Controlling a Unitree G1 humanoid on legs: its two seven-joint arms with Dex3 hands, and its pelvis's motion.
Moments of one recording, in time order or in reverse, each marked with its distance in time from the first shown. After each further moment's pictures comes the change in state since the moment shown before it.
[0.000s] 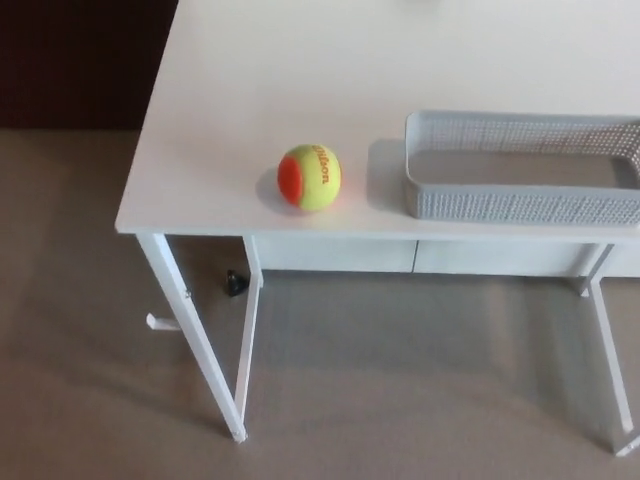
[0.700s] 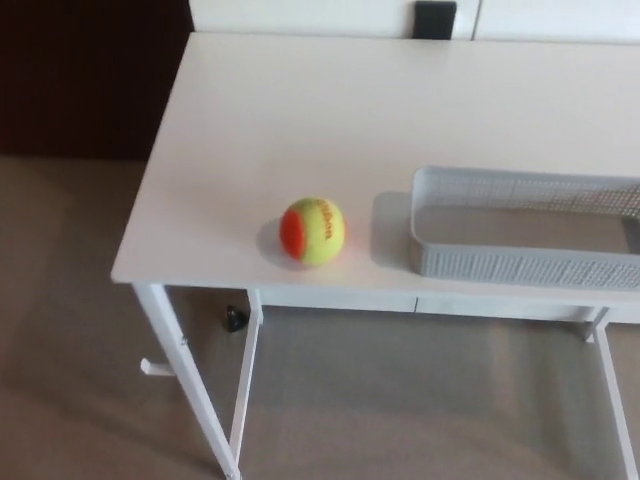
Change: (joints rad) left_arm 0.005 -0.005 -0.004 -0.010 -0.001 0.004 0.004; right_arm -0.022 -0.010 0.006 0.025 -0.003 -0.002 0.005
